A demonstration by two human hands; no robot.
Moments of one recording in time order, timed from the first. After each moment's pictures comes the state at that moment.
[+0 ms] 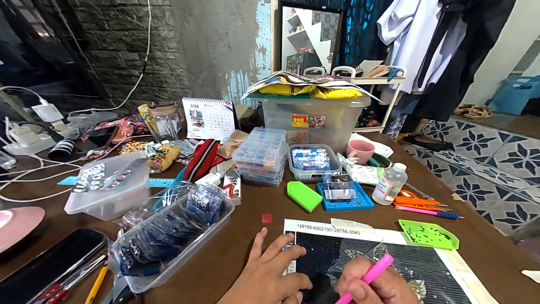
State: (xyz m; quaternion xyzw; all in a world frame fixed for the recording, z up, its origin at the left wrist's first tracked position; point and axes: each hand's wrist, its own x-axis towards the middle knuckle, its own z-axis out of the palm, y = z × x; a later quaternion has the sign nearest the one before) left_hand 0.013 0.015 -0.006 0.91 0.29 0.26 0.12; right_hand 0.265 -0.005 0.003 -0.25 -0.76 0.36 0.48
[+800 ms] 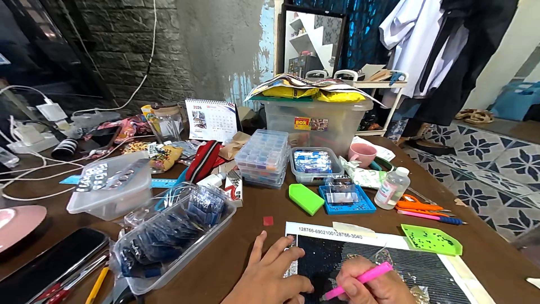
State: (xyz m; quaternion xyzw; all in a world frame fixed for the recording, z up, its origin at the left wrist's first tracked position) left_hand 0.014 0.012 -0.003 0.90 0.32 0.25 0.15; right_hand 0.262 -0.002 0.000 -0.29 -0.78 0.29 0.48
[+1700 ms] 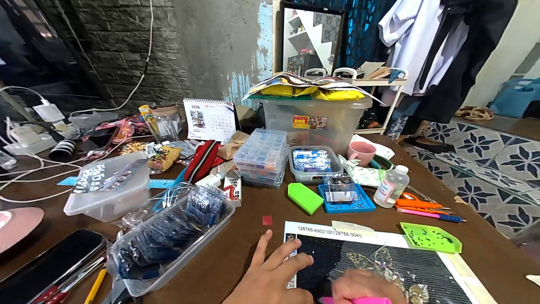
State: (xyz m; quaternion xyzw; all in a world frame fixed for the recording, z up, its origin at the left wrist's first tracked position) left_hand 0.014 0.011 0.002 0.92 0.26 0.26 0.11; right_hand 0.259 -0.003 0.002 -0.23 -0.84 0.20 0.44
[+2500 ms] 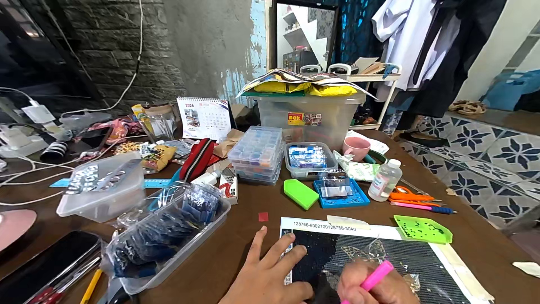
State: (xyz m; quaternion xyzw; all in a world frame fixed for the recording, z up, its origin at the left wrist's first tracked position) left_hand 0.020 0.003 0.005 0.93 0.30 0.21 0.04; right_hand 0.268 -0.007 0.006 -0.21 -0.79 0.32 0.47
